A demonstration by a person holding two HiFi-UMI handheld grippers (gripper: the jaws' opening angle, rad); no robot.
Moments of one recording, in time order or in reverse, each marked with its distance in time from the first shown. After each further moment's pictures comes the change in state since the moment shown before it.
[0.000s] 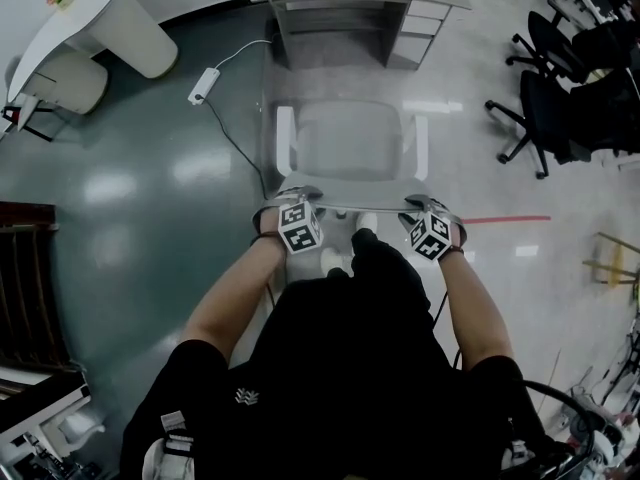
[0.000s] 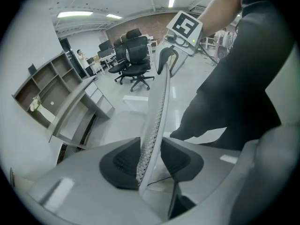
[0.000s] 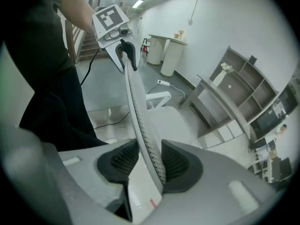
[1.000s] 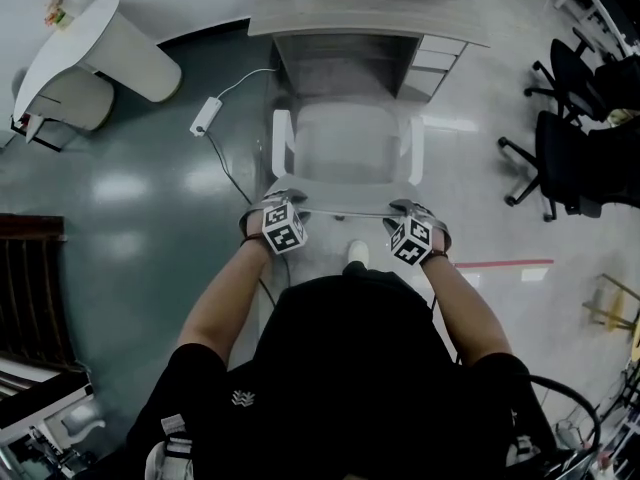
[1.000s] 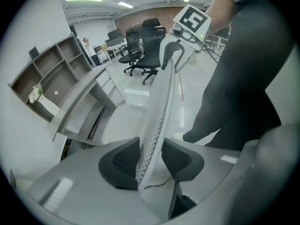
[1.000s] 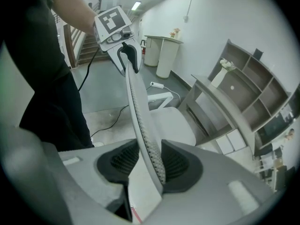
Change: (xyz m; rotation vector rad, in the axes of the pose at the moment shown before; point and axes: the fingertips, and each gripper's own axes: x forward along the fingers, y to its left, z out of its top) left arm 0.058 0.214 0.017 -0.095 0.093 0.003; right arm 0.075 -0.208 0.050 -0.028 -0.031 0.056
